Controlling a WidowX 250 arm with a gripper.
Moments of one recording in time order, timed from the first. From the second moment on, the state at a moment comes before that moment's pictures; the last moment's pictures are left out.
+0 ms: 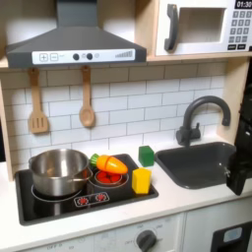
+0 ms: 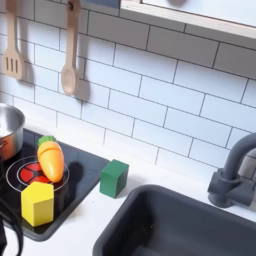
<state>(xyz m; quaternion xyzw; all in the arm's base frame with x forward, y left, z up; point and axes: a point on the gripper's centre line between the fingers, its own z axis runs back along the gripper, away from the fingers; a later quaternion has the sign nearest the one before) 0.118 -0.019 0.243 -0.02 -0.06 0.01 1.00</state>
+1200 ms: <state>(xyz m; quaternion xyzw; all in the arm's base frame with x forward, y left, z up) 0.231 0.017 0.226 -0.03 -0.06 0.10 0.99</state>
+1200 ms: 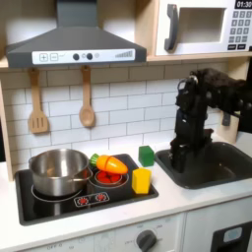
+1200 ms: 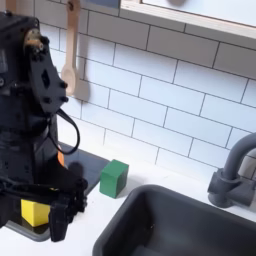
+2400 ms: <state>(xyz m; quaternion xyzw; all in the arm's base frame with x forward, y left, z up) 0.260 0.065 0.215 -0.05 -0.06 0.16 0.98</state>
